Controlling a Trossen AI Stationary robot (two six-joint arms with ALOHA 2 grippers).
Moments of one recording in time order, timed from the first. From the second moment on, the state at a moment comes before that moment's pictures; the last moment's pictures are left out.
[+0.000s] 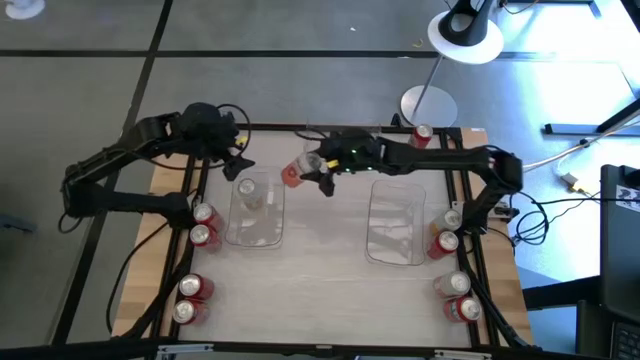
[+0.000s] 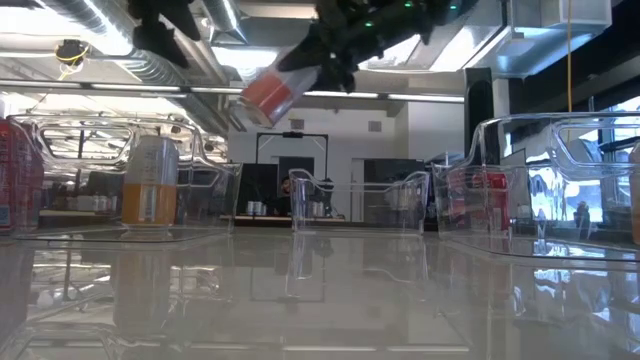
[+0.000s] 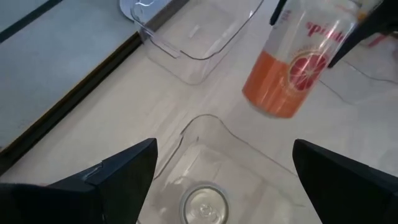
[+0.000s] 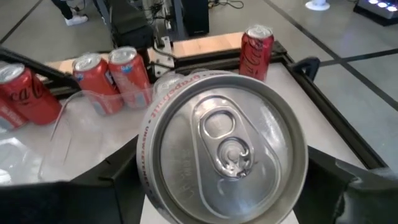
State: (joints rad) left arm 0.47 0.97 1.23 -1.06 -0.01 -0.19; right arm -0.21 1.73 1.38 -0.05 -0.10 0.04
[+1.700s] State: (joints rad) left arm 0.46 0.98 1.09 -1.03 -0.03 -0.25; right arm -0.18 2.17 1.58 0.10 -0.14 -0.04
